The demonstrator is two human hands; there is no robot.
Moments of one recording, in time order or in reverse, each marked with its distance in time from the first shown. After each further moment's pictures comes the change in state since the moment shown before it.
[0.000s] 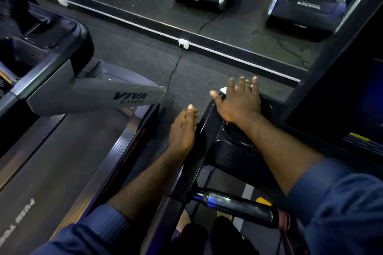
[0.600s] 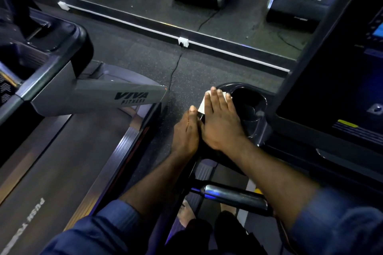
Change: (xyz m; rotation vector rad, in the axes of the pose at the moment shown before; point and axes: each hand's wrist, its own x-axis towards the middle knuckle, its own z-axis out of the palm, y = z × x) left_hand -0.025 -0.005 0.016 0.221 0.068 0.139; right_hand -0.072 -0.026 0.027 0.116 0.074 -0.265
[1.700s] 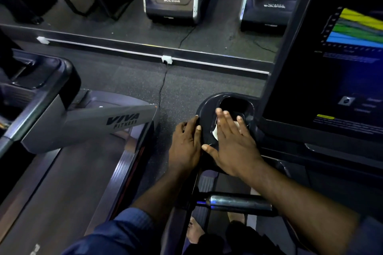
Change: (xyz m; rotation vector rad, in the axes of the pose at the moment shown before) left_hand 0.010 -0.008 -0.003 0.390 -0.135 0.238; right_hand -0.057 0.018 -0.001 -0.008 -0.015 0.093
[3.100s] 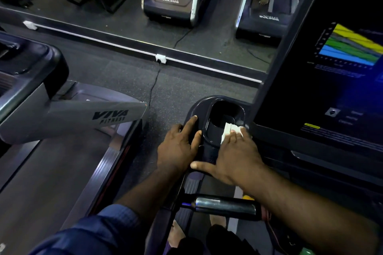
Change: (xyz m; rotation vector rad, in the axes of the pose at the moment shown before) left_hand -0.004 0.010 -0.001 0.235 -0.026 0.040; right_hand -0.020 0.004 -0.057 -0.250 -0.488 0.095
